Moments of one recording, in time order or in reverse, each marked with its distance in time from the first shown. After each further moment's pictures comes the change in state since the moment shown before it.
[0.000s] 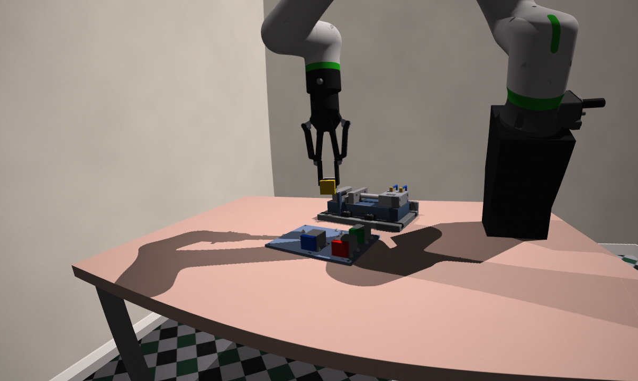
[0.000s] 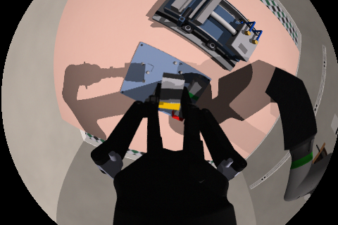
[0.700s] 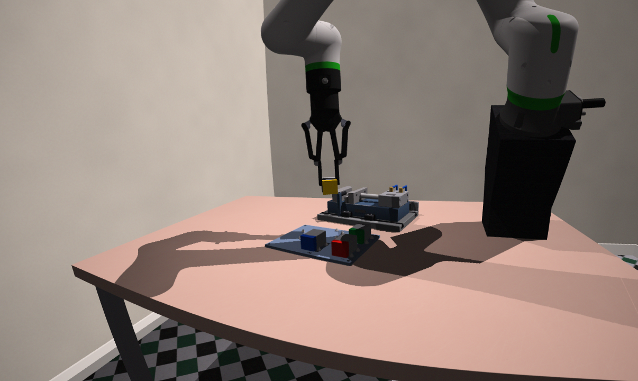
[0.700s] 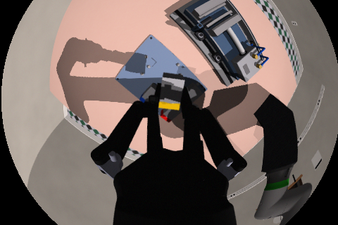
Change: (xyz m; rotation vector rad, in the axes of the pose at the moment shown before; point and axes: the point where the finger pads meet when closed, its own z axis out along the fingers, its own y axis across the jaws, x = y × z) arm 0.000 0.000 0.000 0.000 0.001 -0.279
